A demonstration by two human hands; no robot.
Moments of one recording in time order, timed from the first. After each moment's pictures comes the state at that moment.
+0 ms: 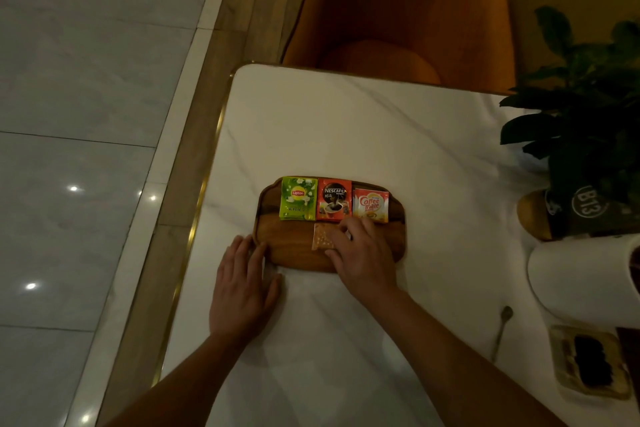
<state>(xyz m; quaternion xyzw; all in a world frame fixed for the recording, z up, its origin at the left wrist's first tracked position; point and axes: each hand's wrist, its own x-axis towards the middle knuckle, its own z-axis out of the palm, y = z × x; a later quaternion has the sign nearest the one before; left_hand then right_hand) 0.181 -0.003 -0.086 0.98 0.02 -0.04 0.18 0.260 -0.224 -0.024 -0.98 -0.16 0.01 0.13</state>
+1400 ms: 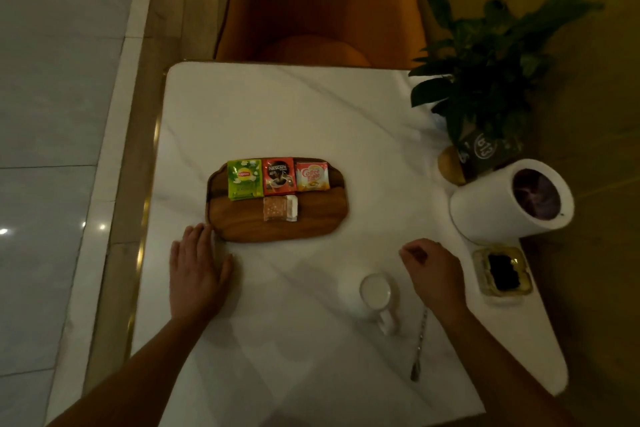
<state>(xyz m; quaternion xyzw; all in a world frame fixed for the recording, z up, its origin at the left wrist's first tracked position) 0.175 -0.001 -0.068 0.97 0.03 -0.04 0.23 0.143 -0.382 0.022 -0.93 0.24 0.04 0.28</state>
